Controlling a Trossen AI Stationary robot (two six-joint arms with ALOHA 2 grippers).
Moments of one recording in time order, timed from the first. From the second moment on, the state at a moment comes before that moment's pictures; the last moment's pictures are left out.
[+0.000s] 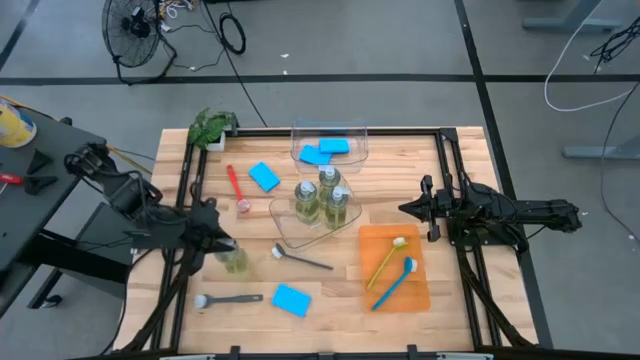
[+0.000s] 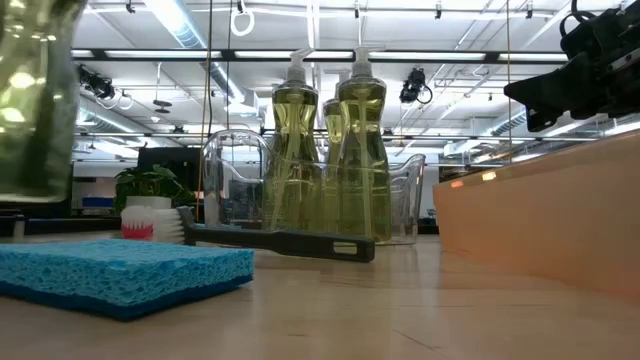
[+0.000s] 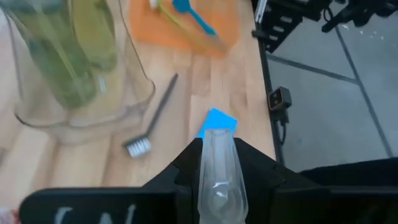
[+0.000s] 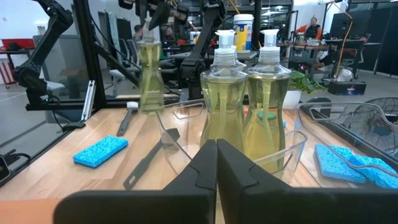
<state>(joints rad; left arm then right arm) -0.65 0.85 1.05 -0.85 -0.33 -0.66 -0.03 0.02 0.02 0.01 -0.04 0.02</state>
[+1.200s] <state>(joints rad) -0.24 1.07 1.36 -0.80 -0.13 -0.07 -0.03 0.02 0.02 0.01 -0.04 0.02</state>
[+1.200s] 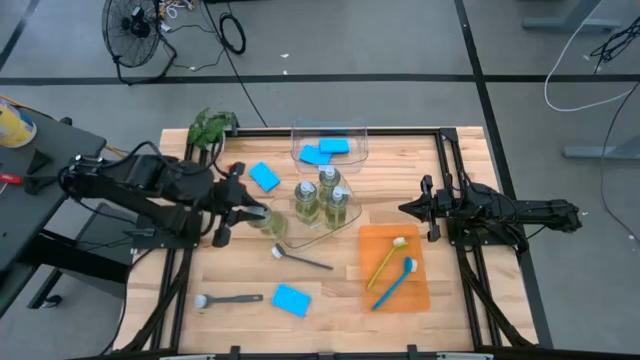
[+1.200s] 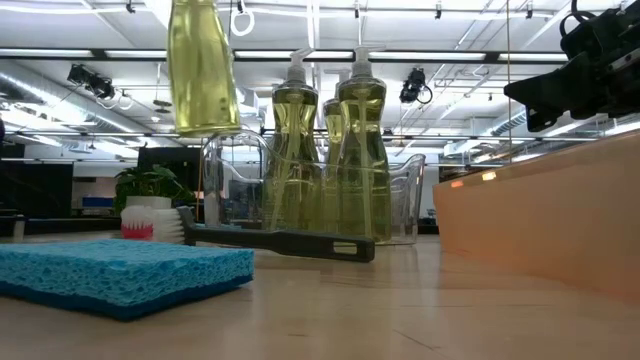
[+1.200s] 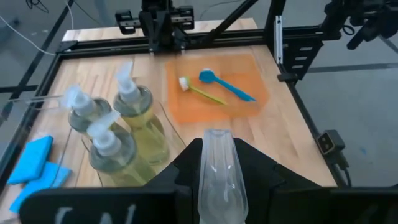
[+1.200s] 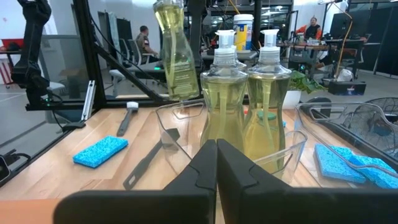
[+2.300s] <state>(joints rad) 0.02 1.17 1.36 -0.63 0.14 0.15 -0.03 0.02 0.02 0.01 -0.04 0.02</state>
